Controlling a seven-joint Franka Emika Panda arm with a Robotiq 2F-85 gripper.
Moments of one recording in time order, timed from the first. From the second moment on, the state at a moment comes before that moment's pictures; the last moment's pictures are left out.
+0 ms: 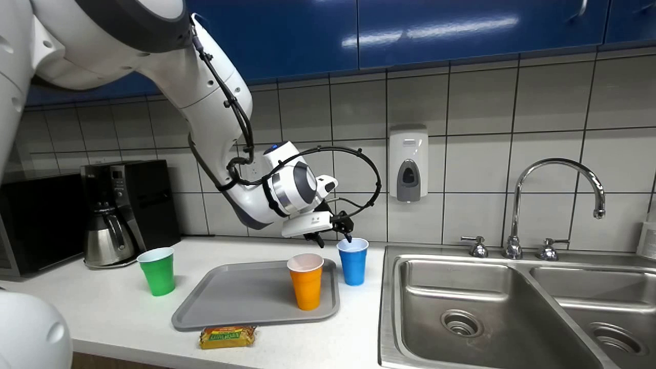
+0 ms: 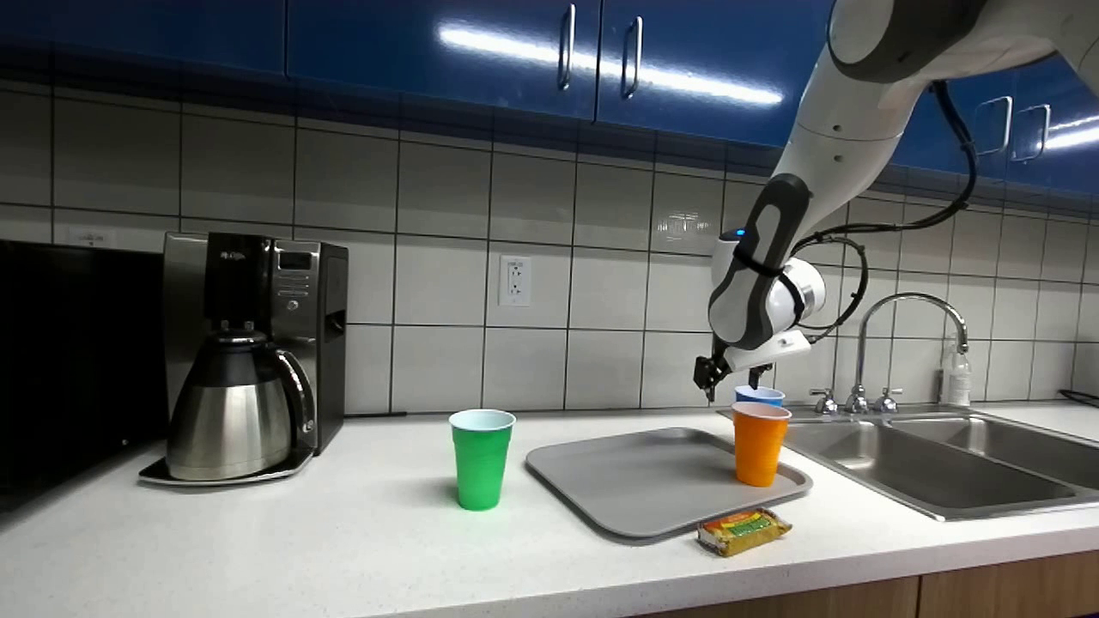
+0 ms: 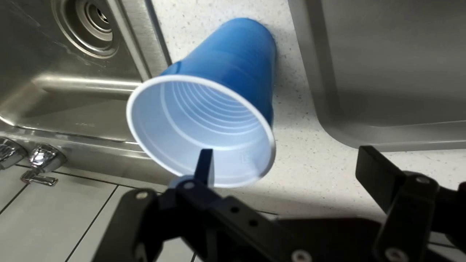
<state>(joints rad) 0.24 0.50 -0.45 -2.02 -0.34 2.94 0.23</state>
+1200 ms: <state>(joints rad) 0.42 0.31 -0.52 -2.16 -0.36 2.89 0.30</state>
